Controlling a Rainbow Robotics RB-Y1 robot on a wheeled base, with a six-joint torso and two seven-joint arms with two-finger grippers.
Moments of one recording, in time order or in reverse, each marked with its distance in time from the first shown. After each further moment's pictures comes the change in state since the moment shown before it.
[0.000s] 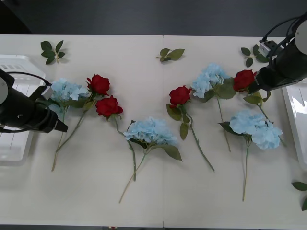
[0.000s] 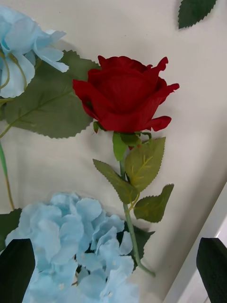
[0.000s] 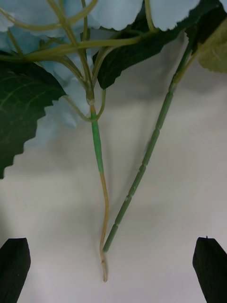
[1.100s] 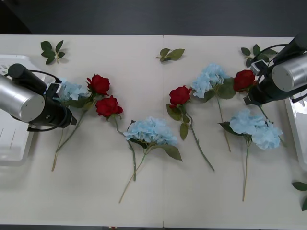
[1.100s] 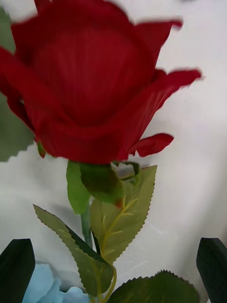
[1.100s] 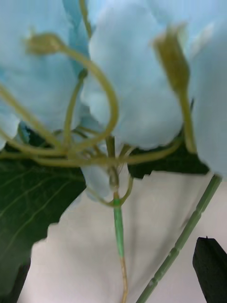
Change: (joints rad) right arm 0.000 0.029 0.272 0.215 0.061 -0.384 0.001; left arm -0.114 0.000 -0.297 0.035 -0.271 -0.223 0.314
